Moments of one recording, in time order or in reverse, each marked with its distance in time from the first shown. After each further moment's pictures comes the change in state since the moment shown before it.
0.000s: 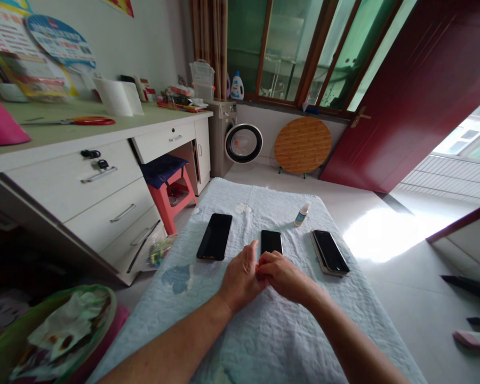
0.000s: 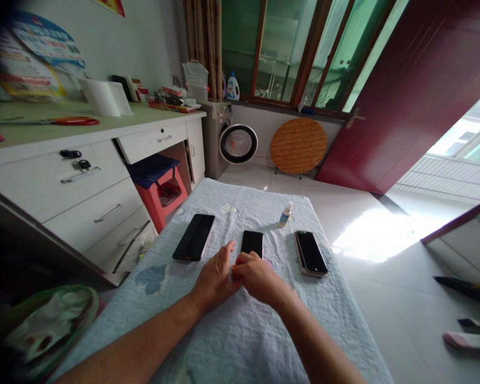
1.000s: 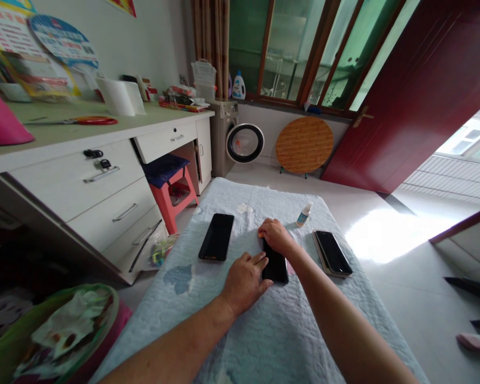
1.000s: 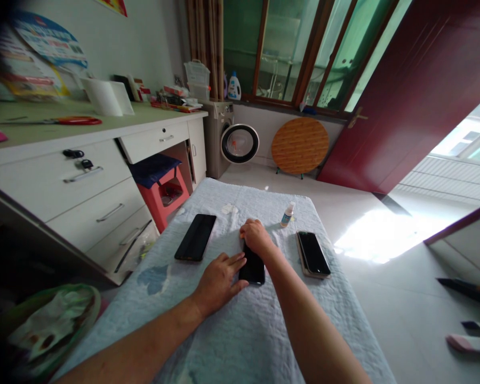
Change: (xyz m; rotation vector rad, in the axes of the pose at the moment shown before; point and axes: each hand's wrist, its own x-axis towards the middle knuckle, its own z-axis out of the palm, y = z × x) left_hand -0.001 0.003 -0.005 0.187 -0.135 0.087; right_hand 0.087 0.064 -0.007 -0.147 0.178 0.152
